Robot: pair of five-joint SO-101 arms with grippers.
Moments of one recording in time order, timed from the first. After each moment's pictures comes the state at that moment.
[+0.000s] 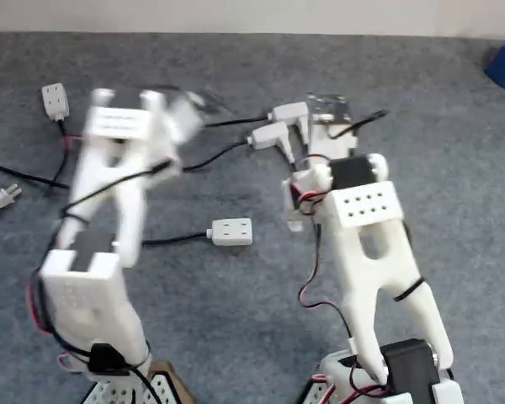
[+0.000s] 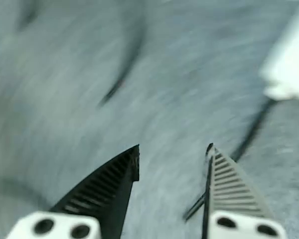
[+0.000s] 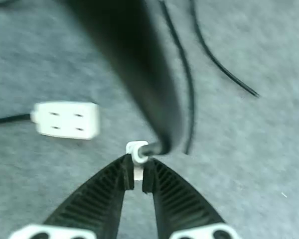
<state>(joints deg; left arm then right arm) -4.8 23.3 -18.6 87.6 -54.2 -22.3 -16.3 16.3 78.0 -10.7</state>
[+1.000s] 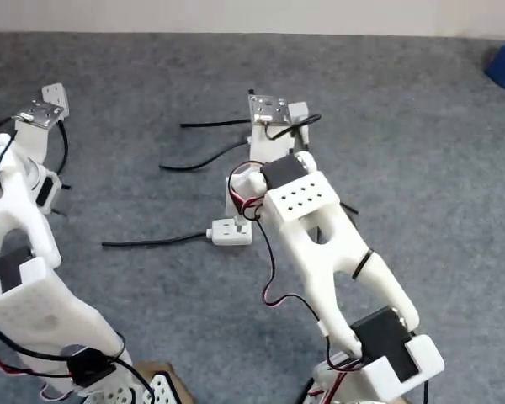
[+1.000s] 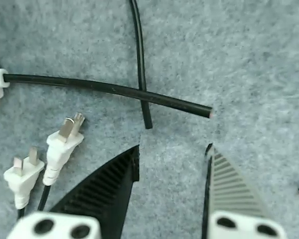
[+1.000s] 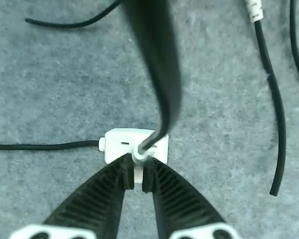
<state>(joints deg) -37.3 22.4 -3.2 67.5 -44.7 -34.3 -3.8 12.5 67.0 -23.5</state>
